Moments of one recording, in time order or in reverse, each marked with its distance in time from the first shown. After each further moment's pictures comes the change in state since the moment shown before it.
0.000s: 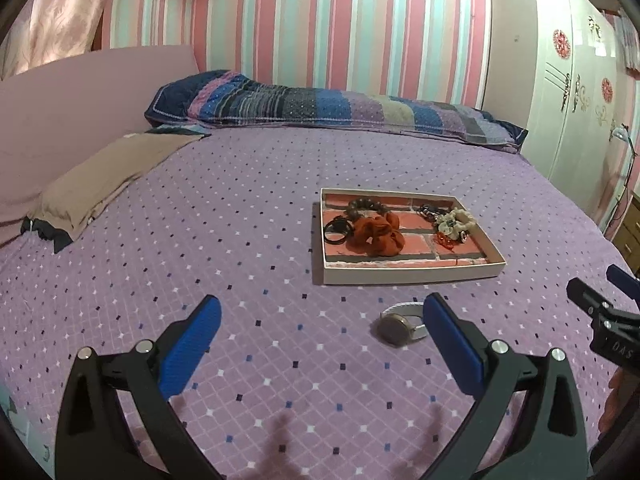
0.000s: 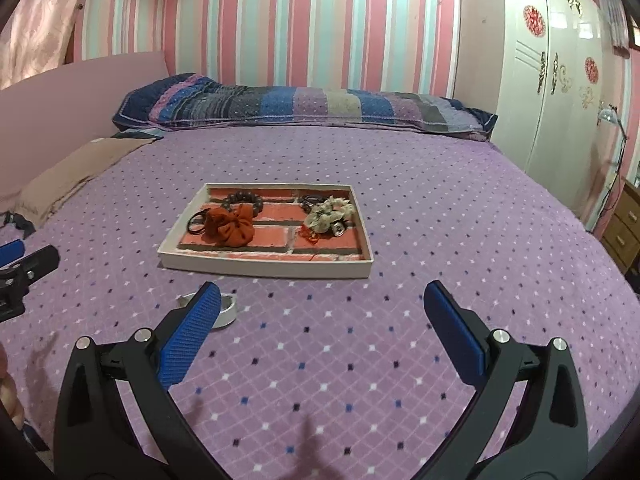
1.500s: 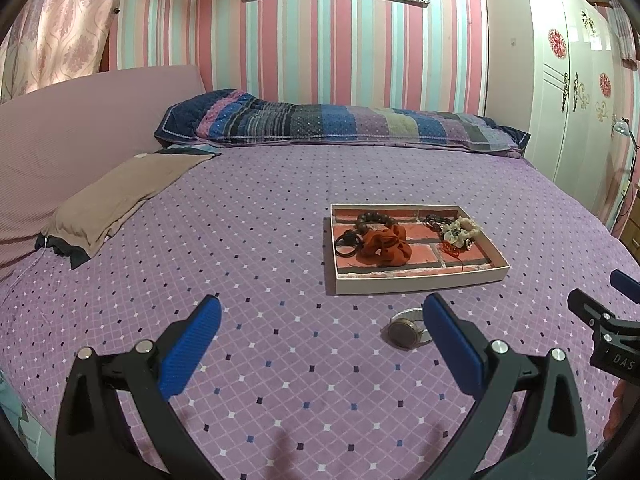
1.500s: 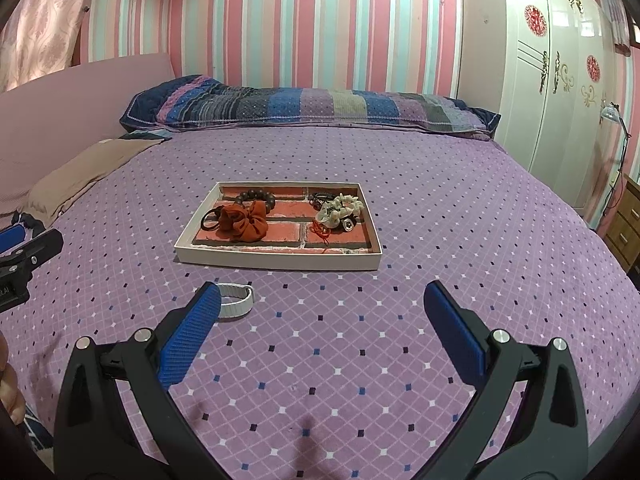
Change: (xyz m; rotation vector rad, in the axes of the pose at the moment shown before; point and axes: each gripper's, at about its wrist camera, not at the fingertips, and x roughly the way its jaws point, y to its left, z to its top) left arm -0.019 -0.001 -0.001 0.029 -0.055 0.039; right arm -0.019 0.011 -0.007 -0.003 -0.008 0.011
